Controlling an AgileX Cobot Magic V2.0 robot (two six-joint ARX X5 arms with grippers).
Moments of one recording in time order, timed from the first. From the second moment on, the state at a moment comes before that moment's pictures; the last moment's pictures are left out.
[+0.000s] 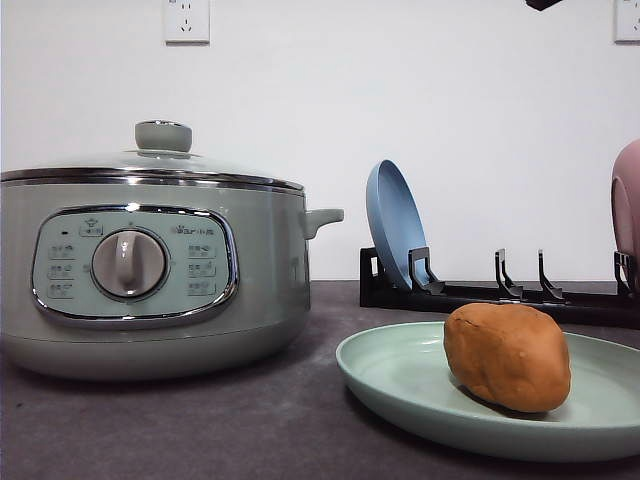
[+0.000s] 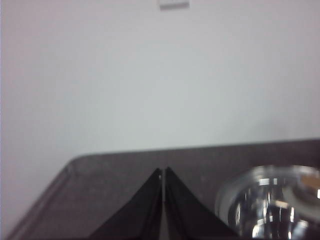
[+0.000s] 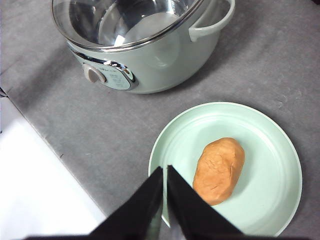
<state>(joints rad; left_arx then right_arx) 0.03 0.20 0.50 -0.23 -0.01 0.09 0.54 0.93 1.07 -0.92 -0.34 0.07</state>
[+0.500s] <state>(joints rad) 0.03 0.01 0.17 -0.23 -0.01 -0.01 0.54 0.93 1.07 -0.92 -0.34 0.07</state>
